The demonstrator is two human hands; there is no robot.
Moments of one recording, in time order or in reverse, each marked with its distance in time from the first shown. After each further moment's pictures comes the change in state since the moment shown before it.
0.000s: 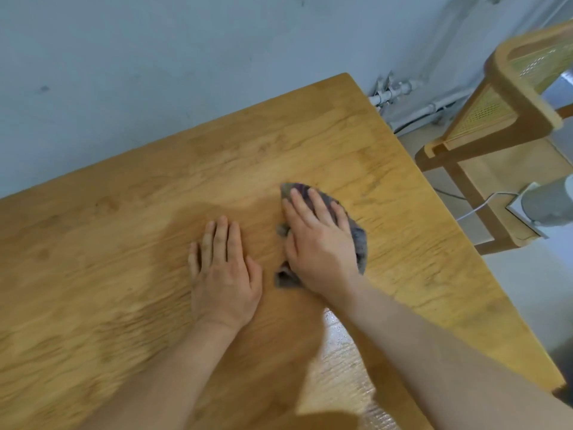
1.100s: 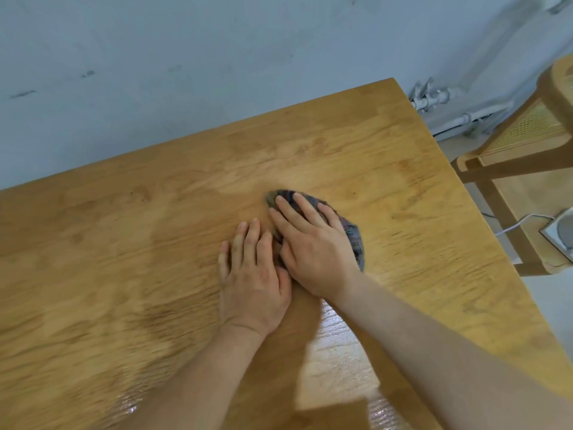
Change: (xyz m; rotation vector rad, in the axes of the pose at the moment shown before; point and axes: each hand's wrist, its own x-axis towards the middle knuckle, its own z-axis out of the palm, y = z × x) left_hand 0.001 -0.003 0.003 -0.086 0.094 0.014; right_hand 0.025 -0.038 0.010 0.028 -0.059 -0.275
